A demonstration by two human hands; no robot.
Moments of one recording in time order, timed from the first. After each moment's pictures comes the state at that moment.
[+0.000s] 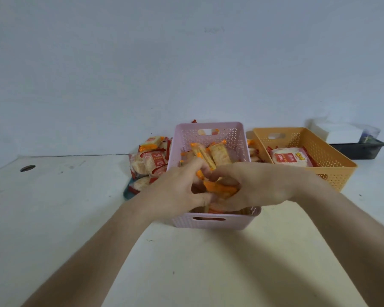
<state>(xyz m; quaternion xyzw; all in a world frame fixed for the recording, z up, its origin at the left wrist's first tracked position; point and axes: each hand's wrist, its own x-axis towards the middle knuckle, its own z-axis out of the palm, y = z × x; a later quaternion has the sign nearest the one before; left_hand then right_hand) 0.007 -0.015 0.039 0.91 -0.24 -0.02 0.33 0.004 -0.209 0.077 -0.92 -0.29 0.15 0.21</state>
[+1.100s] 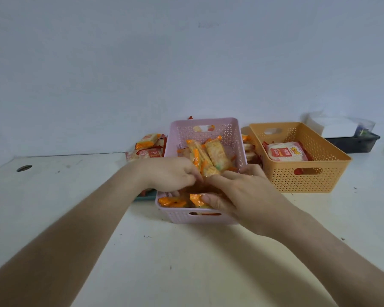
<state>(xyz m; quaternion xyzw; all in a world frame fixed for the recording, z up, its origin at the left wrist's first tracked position) 0.035 -0.019 0.070 0.94 -0.24 -0.21 0.14 -0.013 -0.203 0.019 -0.95 -0.28 -0.16 0.04</state>
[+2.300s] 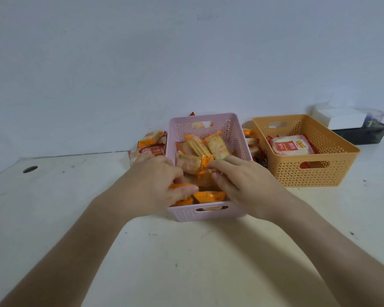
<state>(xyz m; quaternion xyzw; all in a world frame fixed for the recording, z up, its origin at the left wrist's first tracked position) 0.012 0.016 0.044 0.96 -0.24 0.11 -0.01 0.008 -0.205 0.013 -0.93 -0.28 -0.19 0.16</state>
